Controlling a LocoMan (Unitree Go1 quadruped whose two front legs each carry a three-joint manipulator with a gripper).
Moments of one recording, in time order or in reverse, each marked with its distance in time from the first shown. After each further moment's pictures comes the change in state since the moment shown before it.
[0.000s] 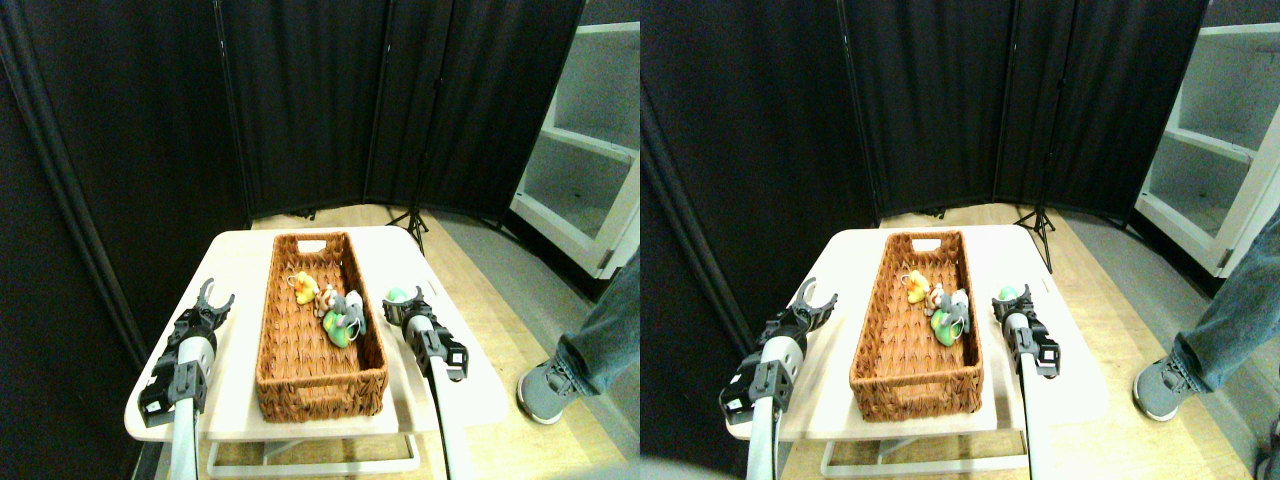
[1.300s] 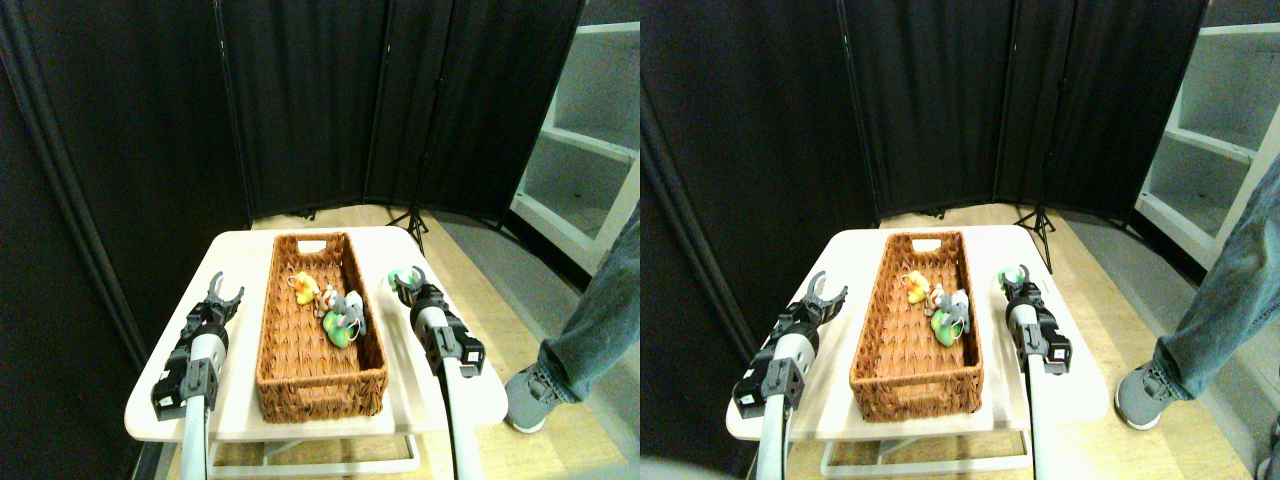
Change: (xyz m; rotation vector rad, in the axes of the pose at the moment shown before) right arm -0.041 0.050 0.005 -0.001 -0.040 0.180; left arm 0.006 -0.015 -0.008 -0.059 -0.007 -0.047
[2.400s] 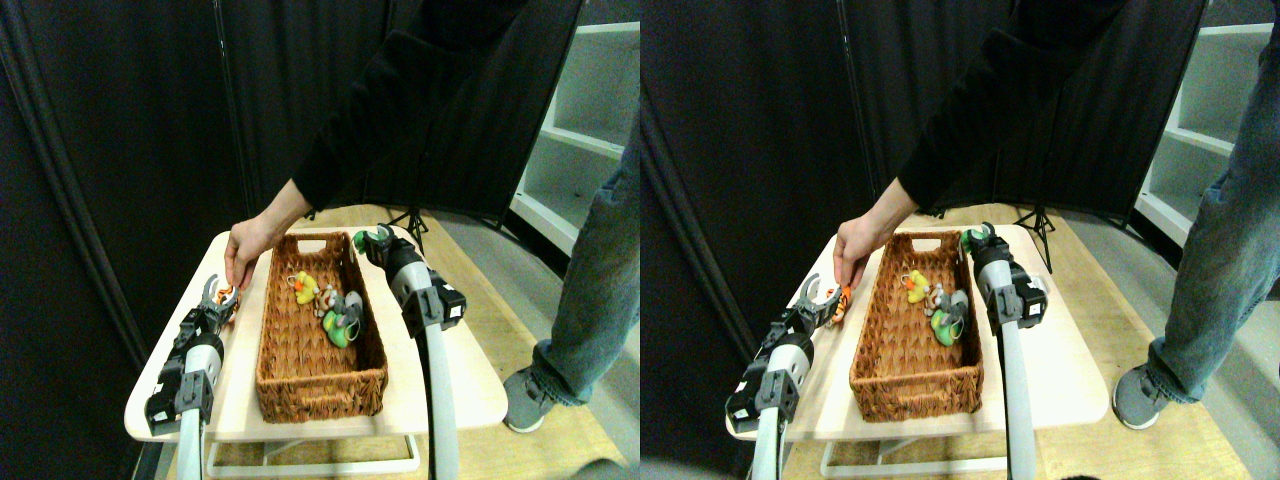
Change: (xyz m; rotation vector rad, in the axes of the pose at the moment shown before) right arm -0.010 0.078 -0.057 0.002 0.188 0.134; left arm -0.011 0.001 0.005 -0.005 -0.037 -0.034
